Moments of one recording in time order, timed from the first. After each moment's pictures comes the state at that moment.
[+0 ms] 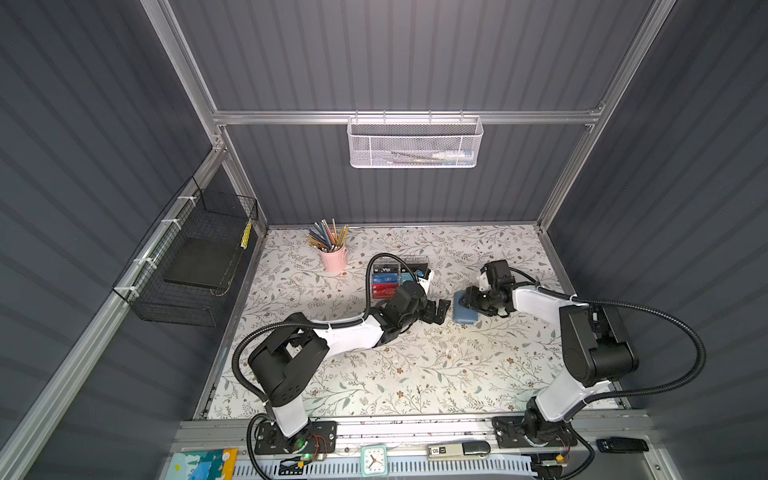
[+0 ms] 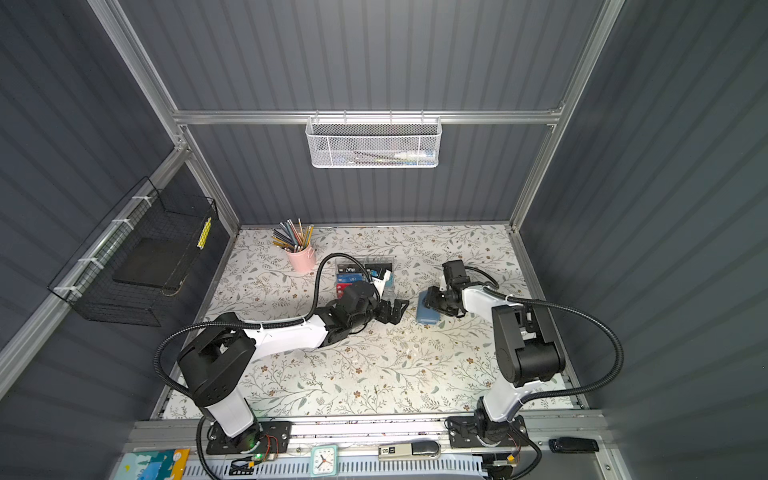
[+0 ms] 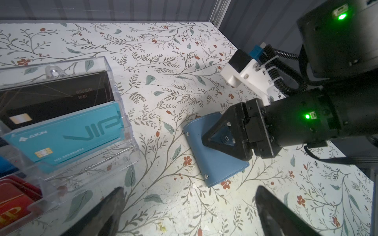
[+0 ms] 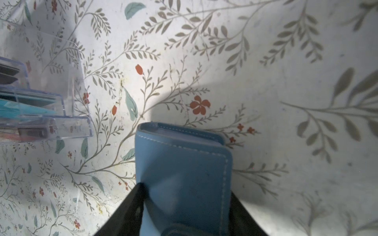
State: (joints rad) left arm -0.91 1.74 0.99 0.28 -0.04 -0.38; right arm 0.19 1.69 0.91 -0.30 -0.24 0.46
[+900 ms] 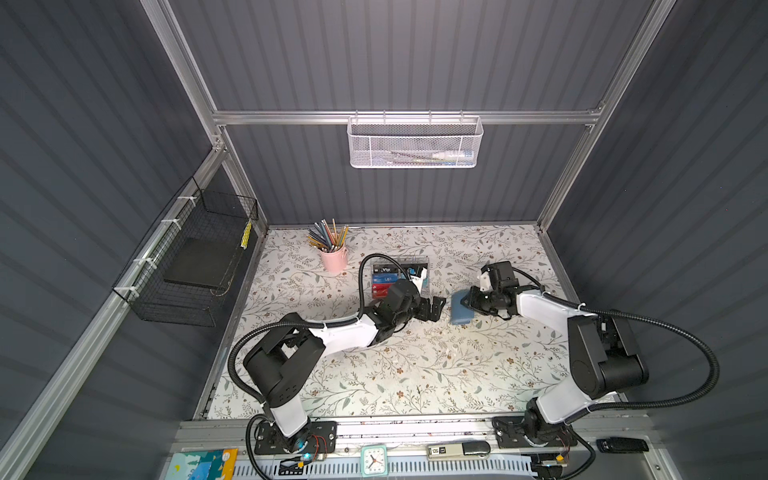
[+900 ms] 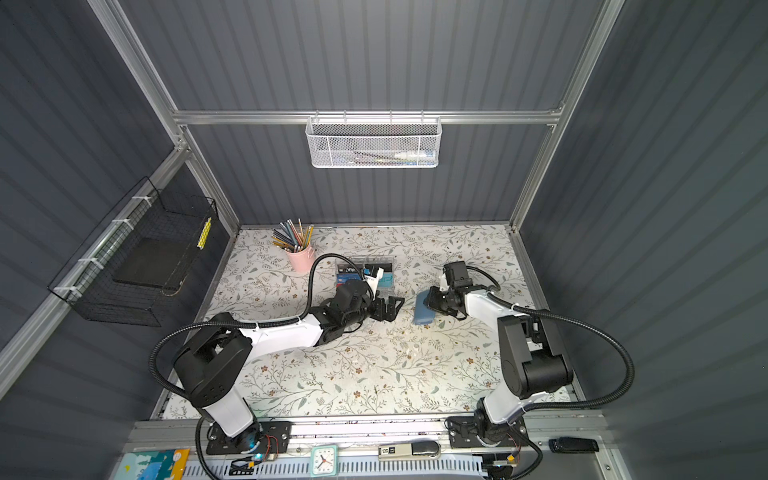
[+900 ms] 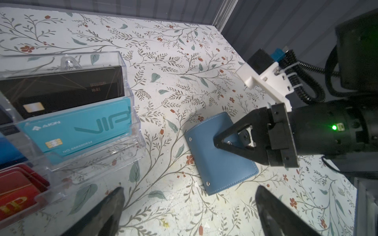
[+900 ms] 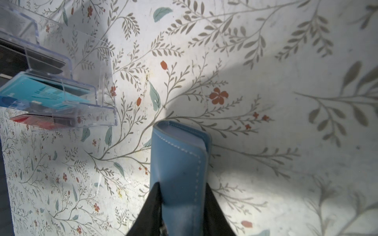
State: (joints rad) left arm -0.86 1.71 0.95 0.31 0.02 -0.44; right arm 0.20 1.60 0.87 -0.30 -0.29 0.47
